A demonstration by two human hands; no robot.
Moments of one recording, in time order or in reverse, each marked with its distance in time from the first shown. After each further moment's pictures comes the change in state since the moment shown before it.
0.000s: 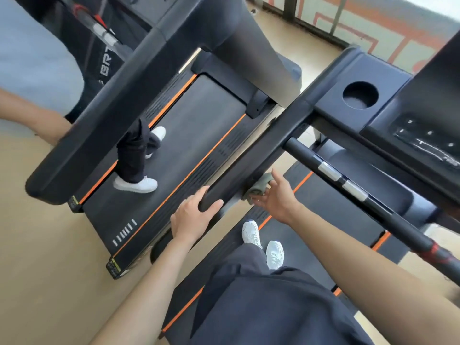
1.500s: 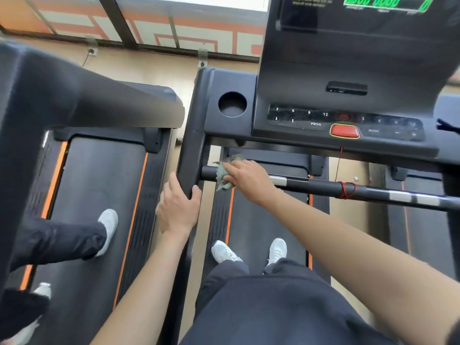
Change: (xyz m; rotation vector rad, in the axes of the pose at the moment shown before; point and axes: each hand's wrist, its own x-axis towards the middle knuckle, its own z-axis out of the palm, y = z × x) left_hand 0.107 0.163 0.034 0.140 -0.005 0.536; right_hand -0.026 -0.090 -0.067 -1.755 0.674 -0.911
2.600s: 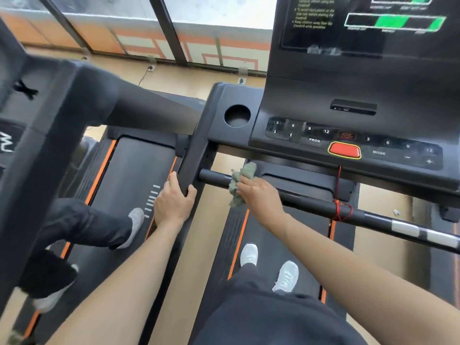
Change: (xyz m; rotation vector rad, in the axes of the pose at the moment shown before) left_hand -0.015 0.022 0.001 0.170 0.112 -0.066; right_hand -0.058 0.027 -0.018 0.170 0.175 -0.002
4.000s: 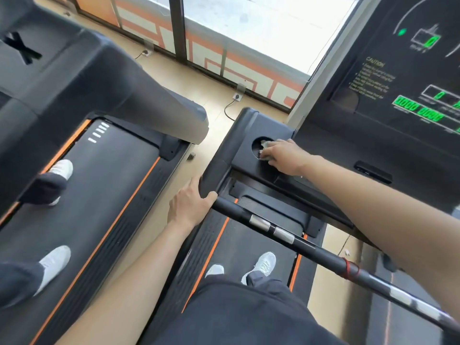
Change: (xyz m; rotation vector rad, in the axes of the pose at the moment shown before) left_hand 0.074 0.000 -0.002 -0.424 -0.190 0.019; right_hand 0.220 0.054 -0.067 -0.424 -0.615 -0.122
